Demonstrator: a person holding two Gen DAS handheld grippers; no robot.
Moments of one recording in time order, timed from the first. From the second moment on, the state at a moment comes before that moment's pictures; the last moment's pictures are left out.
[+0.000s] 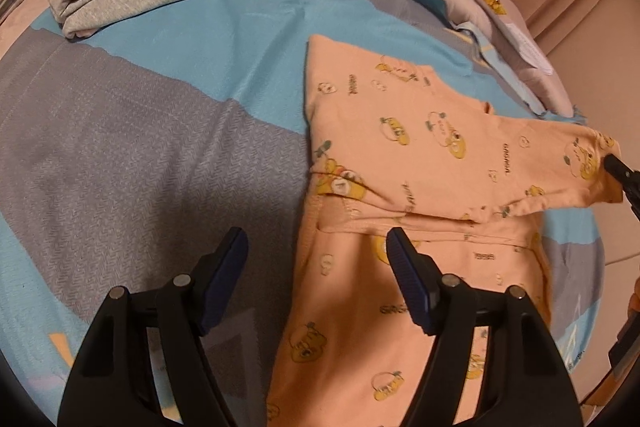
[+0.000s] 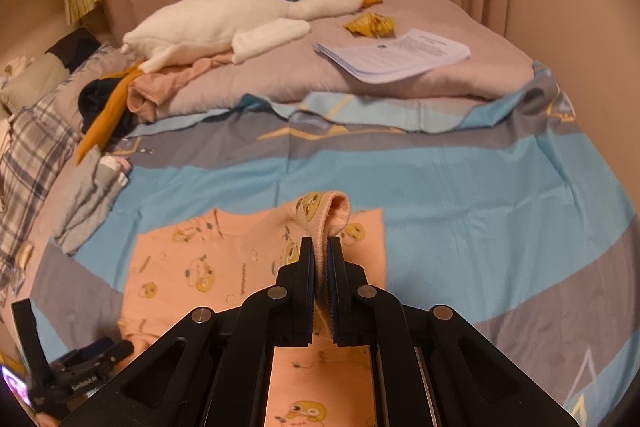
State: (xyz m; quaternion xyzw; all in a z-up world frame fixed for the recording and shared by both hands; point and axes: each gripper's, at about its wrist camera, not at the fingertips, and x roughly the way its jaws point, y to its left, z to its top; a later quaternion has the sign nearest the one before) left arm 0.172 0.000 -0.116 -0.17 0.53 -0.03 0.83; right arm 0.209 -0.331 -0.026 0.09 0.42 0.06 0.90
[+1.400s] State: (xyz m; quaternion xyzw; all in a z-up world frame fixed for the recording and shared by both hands) left arm 0.185 0.022 -0.126 -0.19 0.51 0.00 0.84; right arm 0.220 -0.367 -0.125 0.14 0.52 0.01 0.84
